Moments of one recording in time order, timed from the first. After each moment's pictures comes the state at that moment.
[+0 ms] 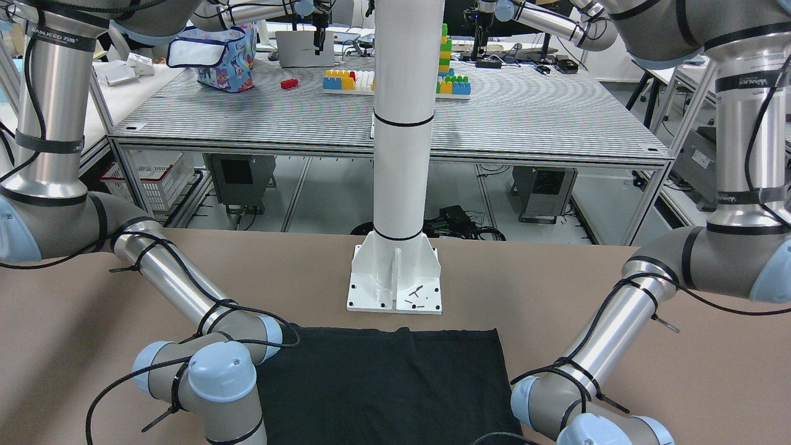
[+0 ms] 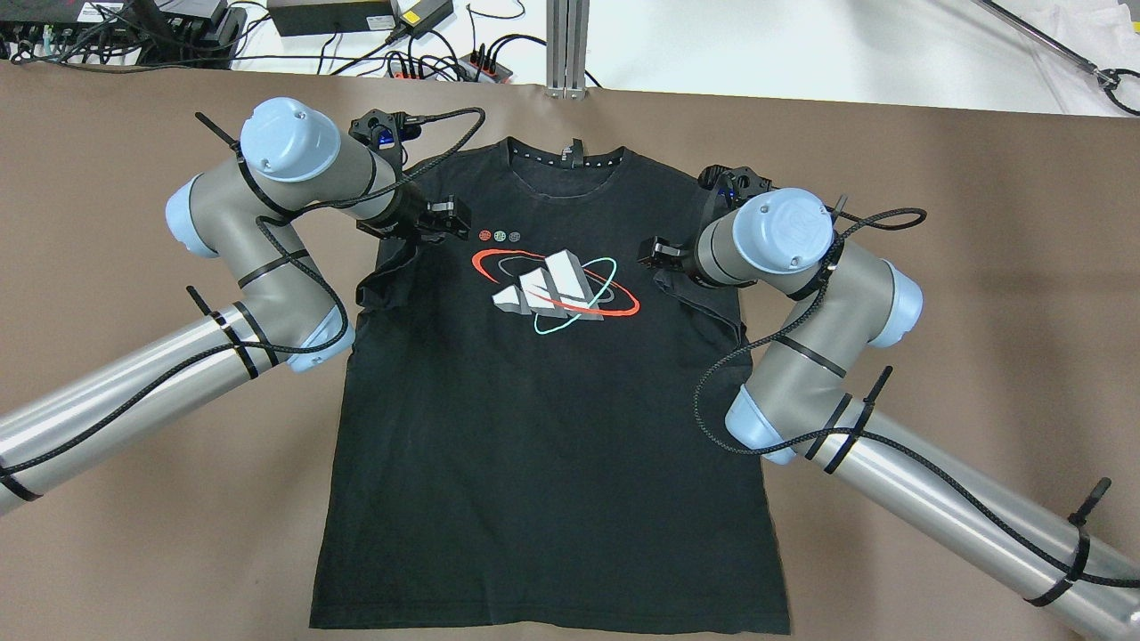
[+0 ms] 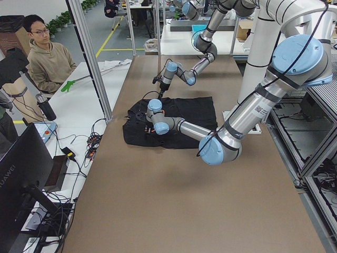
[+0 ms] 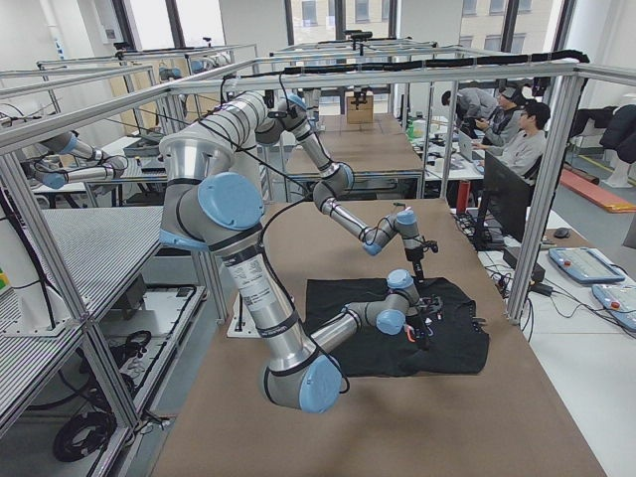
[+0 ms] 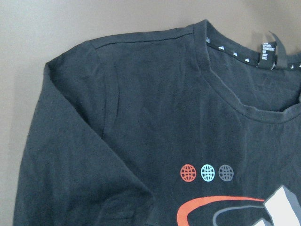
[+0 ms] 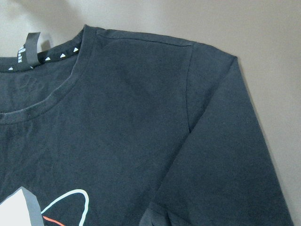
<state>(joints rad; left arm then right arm) -0.84 -2.34 -1.16 -2.29 -2.01 -1.18 0.75 -0.93 1.40 -1.07 1.77 1.29</state>
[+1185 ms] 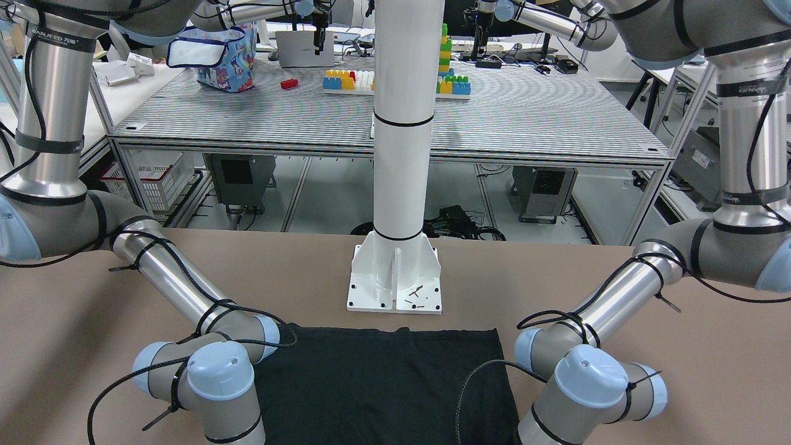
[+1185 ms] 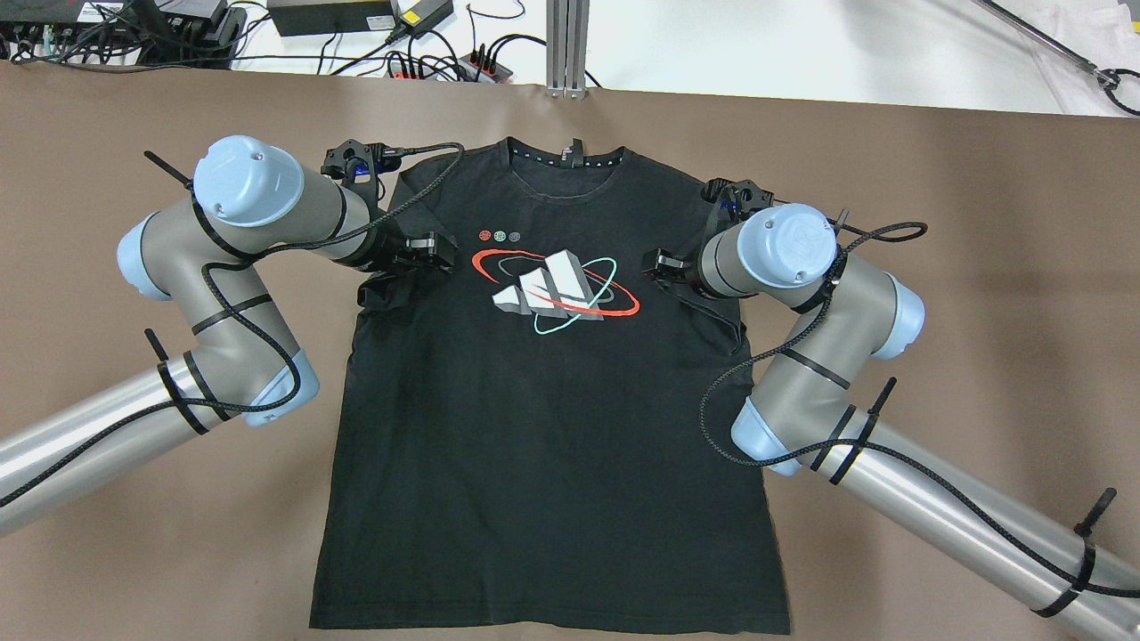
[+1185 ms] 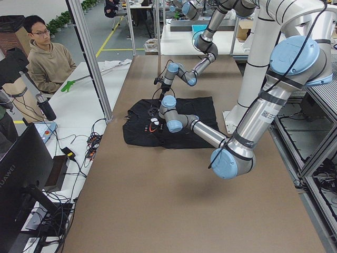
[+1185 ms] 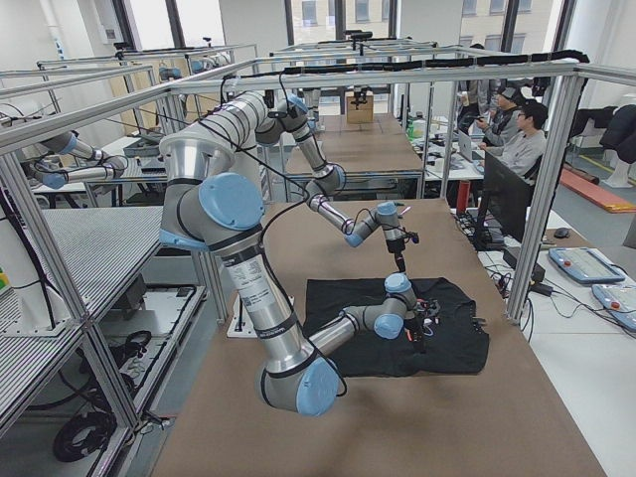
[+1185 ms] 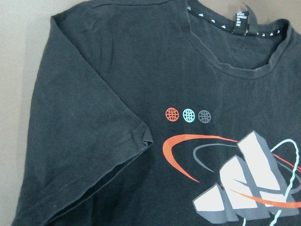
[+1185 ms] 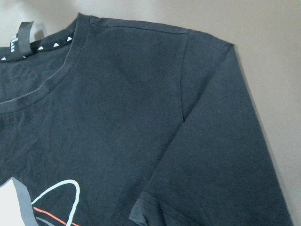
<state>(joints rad) -0.79 -2.19 -1.43 -2.19 -1.98 -1.17 0.74 -0.96 1.40 -1.04 1.77 1.29</state>
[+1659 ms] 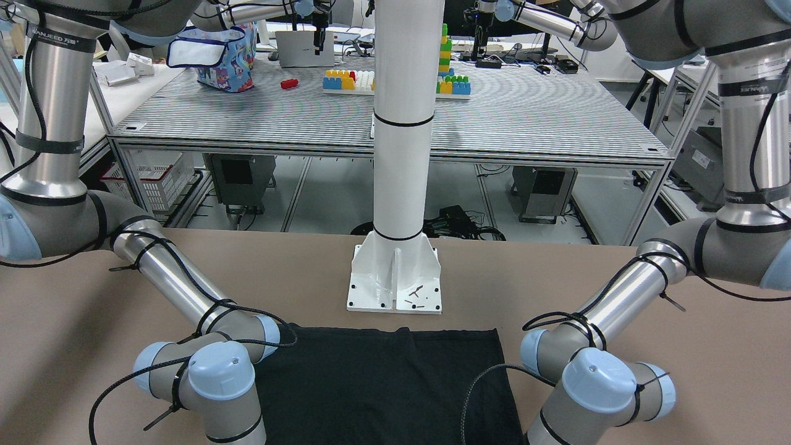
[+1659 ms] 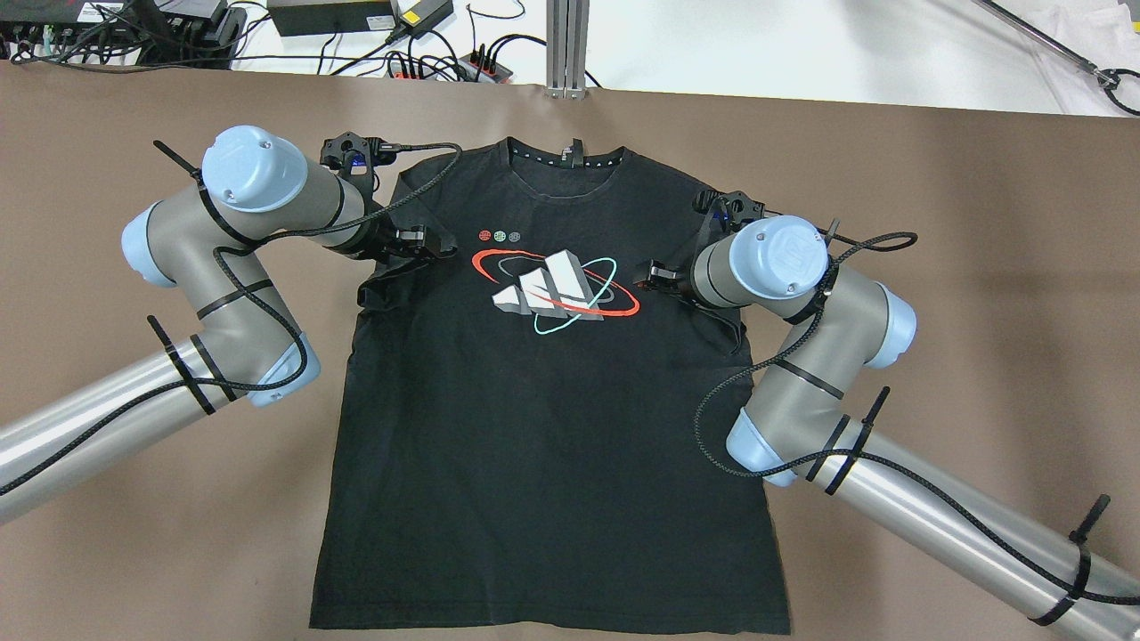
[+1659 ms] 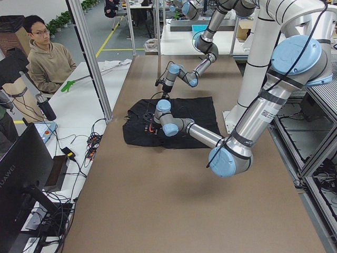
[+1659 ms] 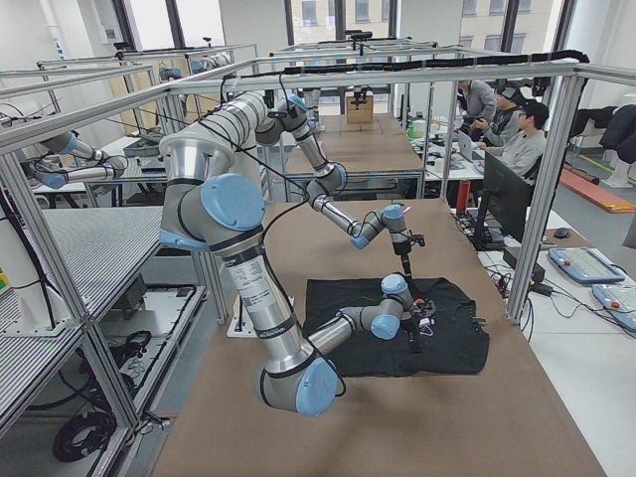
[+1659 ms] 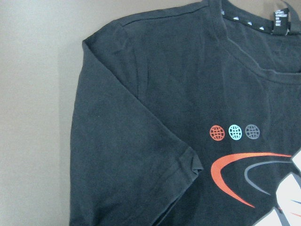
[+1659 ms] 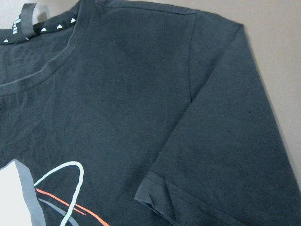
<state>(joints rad) -0.82 -2.22 -1.33 -2.19 -1.97 -1.08 0.72 -0.96 1.40 -1.04 1.77 1.29</state>
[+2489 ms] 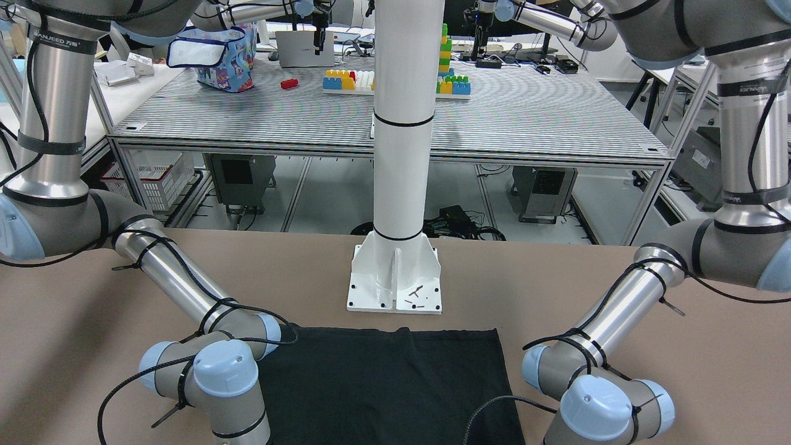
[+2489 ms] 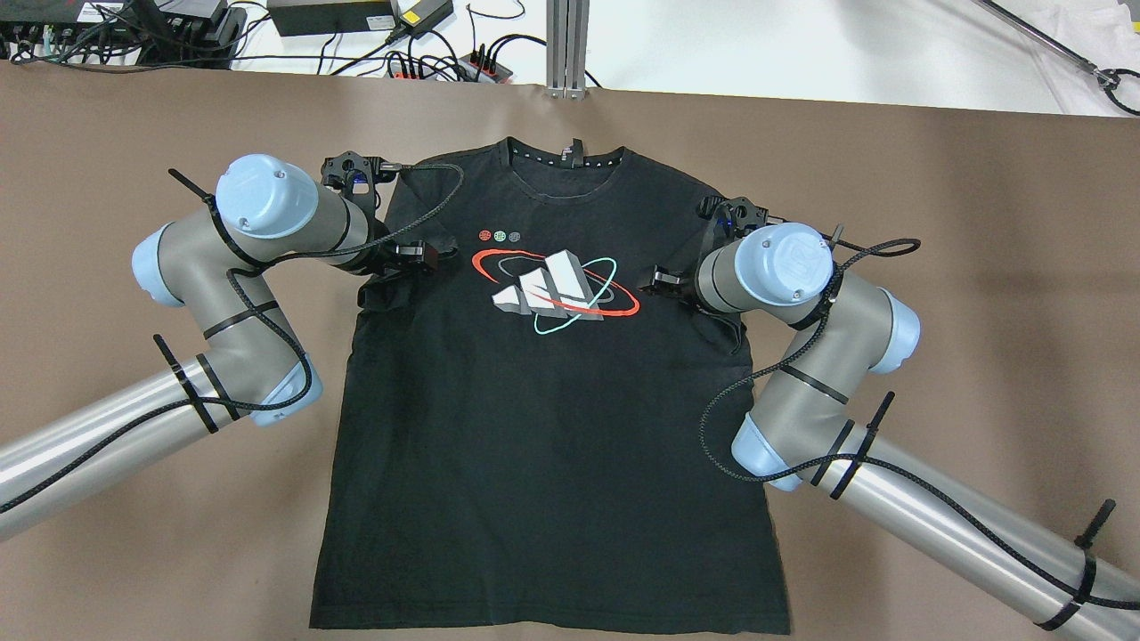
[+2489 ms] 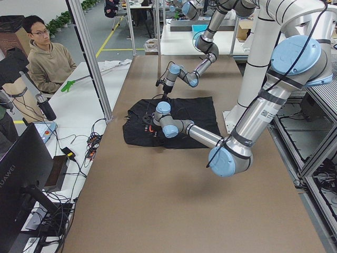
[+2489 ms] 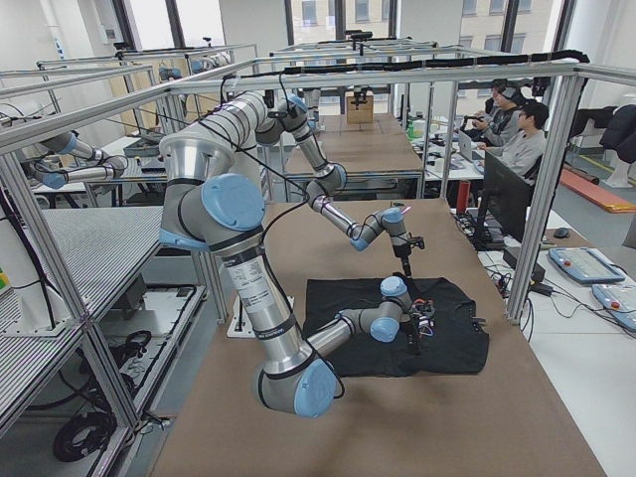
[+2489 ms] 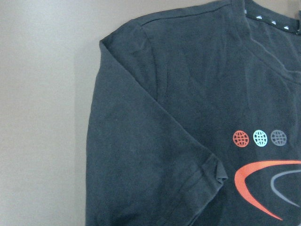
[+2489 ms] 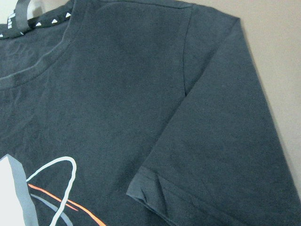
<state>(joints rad) -0.78 -2.20 -1.32 -2.19 -1.90 -1.09 0.71 -0.97 1.40 -1.02 1.77 1.29</state>
